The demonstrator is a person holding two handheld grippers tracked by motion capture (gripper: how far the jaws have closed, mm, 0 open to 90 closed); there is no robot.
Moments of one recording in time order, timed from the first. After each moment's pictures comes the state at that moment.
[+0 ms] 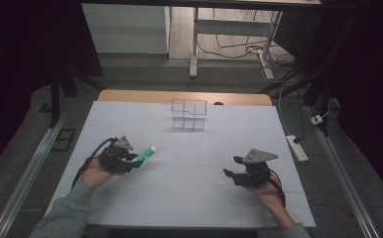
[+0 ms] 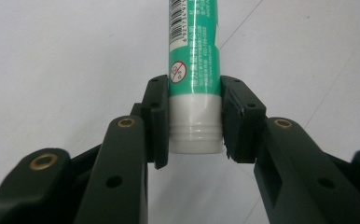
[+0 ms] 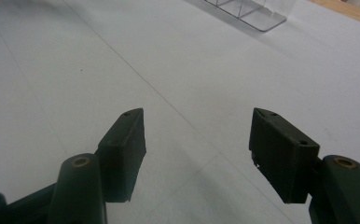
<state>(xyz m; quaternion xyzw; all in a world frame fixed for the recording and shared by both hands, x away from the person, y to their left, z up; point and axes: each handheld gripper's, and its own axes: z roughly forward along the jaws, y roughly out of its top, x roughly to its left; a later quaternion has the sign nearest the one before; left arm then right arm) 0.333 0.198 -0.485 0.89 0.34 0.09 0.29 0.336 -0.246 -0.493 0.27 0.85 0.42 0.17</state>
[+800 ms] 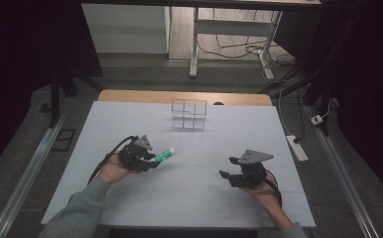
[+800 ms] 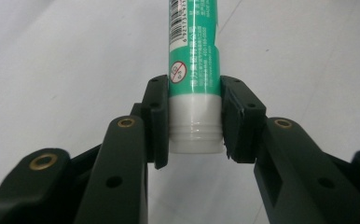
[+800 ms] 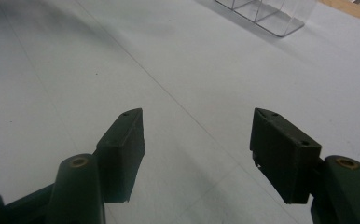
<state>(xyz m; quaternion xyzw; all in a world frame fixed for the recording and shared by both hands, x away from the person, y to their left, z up) 0.348 0.149 -0.484 0.91 0.28 0.07 0.30 0.334 -0.234 -0.492 0.26 0.86 0.42 0.16</state>
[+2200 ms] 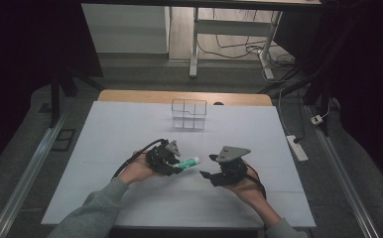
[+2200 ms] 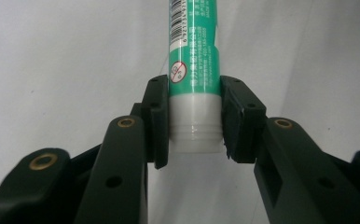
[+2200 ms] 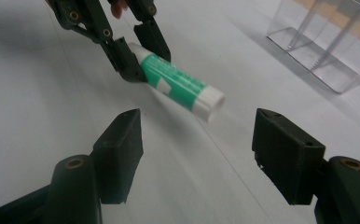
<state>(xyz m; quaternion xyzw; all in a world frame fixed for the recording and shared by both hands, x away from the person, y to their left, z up) 0.358 0.077 -0.487 0.94 0.19 0.04 0.27 0.332 -0.171 -0.472 0.18 0.88 0.41 0.15</state>
